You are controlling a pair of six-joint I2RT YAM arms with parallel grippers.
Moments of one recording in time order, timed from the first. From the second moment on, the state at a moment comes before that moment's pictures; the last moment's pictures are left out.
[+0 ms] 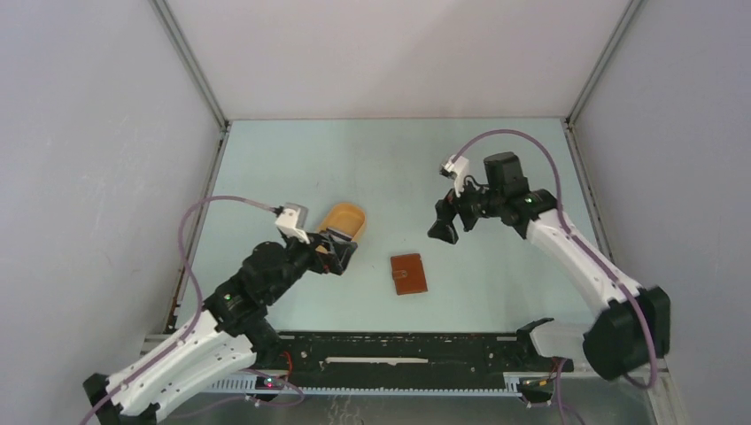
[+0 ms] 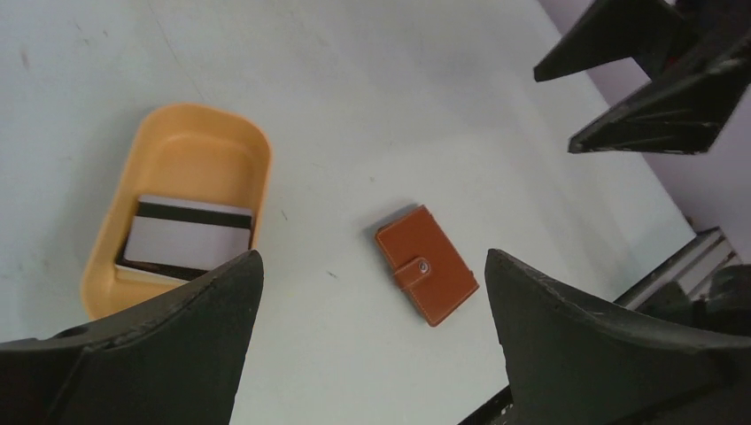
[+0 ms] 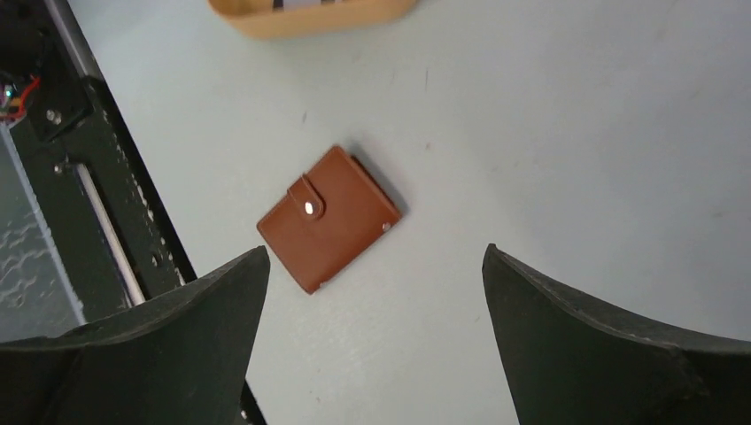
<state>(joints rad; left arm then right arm) -0.77 0.49 0.55 -0.26 -0.20 -0.46 0.37 1.21 1.04 -0.52 -0.63 -0.28</state>
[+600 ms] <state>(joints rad) -0.88 0.85 0.35 0.16 -0.23 -0.73 0.47 1.71 1.06 -0.59 -0.68 -0.11</state>
